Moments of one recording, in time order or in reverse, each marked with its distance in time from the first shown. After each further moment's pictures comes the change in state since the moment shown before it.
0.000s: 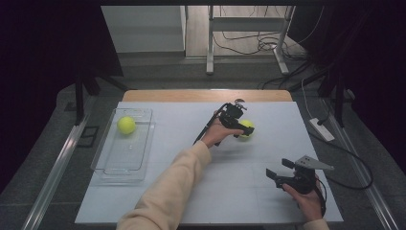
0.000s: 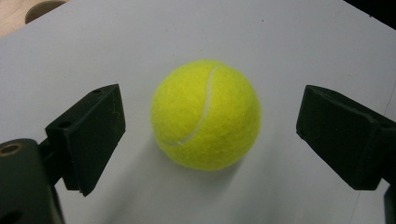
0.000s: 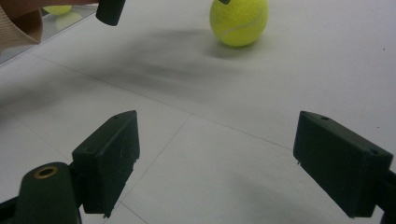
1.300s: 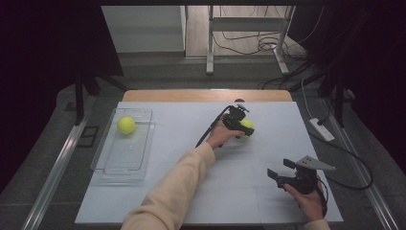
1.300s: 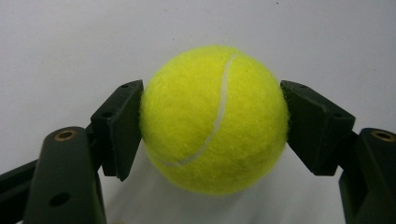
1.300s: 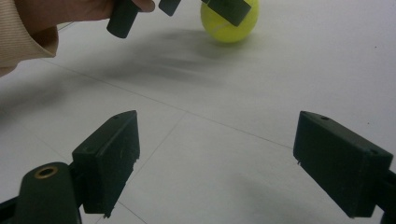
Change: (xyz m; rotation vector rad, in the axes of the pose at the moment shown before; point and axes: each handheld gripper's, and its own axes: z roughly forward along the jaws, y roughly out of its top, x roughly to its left) left arm 0.001 -0.001 0.021 0.049 0.002 -0.030; right arm -0.003 -0.001 -0.002 0.001 -0.009 0.004
